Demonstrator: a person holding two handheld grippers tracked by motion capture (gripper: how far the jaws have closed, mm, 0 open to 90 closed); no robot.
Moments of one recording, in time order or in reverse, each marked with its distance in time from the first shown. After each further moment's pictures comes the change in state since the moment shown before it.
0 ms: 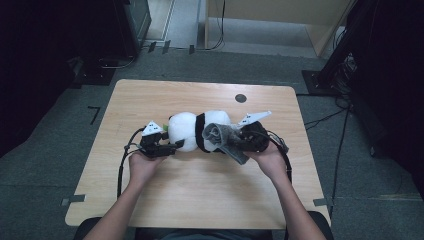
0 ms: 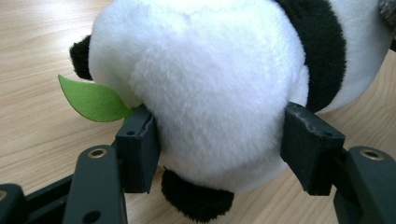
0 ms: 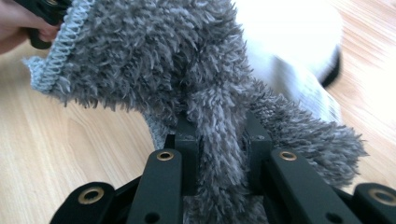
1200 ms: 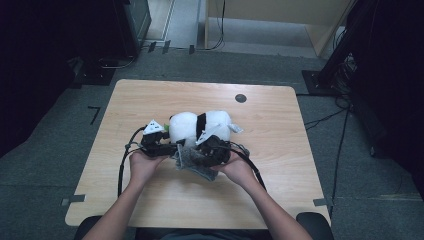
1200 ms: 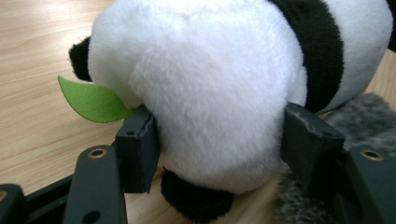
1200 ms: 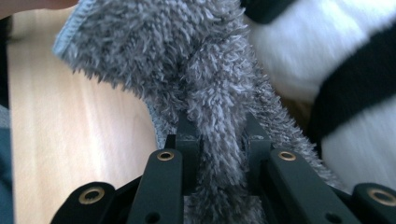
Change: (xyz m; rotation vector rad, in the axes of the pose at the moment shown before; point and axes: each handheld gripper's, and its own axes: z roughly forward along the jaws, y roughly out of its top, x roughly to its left) left arm -0.003 0.005 0.001 0.012 0.003 0.001; right arm 0.073 0.023 0.090 0.155 0.205 -0.176
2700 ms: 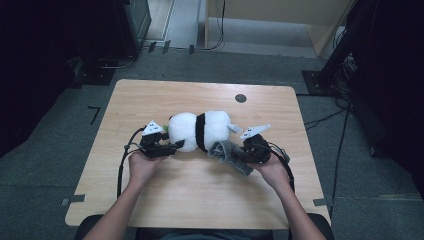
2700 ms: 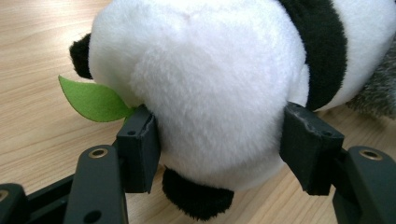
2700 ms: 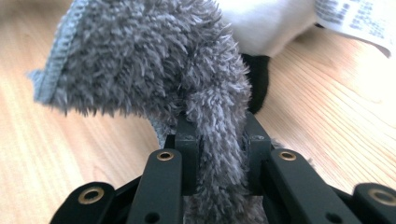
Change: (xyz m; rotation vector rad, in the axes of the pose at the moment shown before) left arm 0.003 -0.003 -0.001 0.003 -0.005 -0.001; right arm -0.043 -0.082 -0.071 -0.072 -0.186 0.162
